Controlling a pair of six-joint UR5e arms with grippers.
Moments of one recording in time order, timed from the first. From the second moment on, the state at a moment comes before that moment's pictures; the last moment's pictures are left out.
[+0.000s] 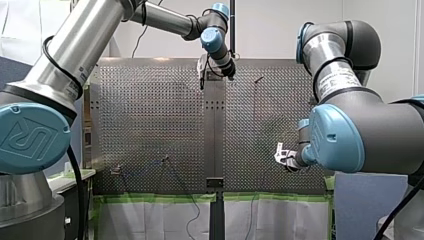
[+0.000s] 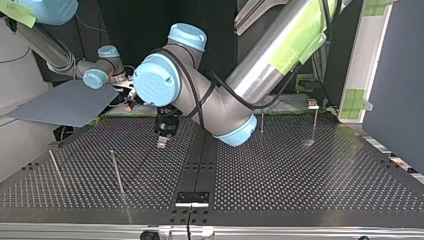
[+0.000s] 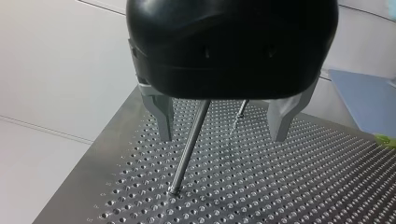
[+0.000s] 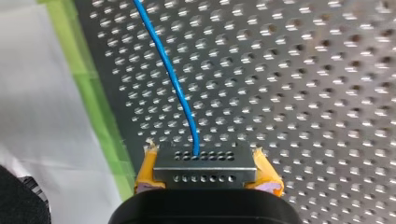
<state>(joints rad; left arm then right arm) -0.70 -2.03 -1.02 -3.47 -1.88 -1.79 1.71 -0.70 1.57 -0.47 1.32 1.74</state>
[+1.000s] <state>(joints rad) -0.73 -2.03 -1.02 -3.49 -1.88 -1.80 1.76 -0.96 1.60 -0.29 1.40 1.94</state>
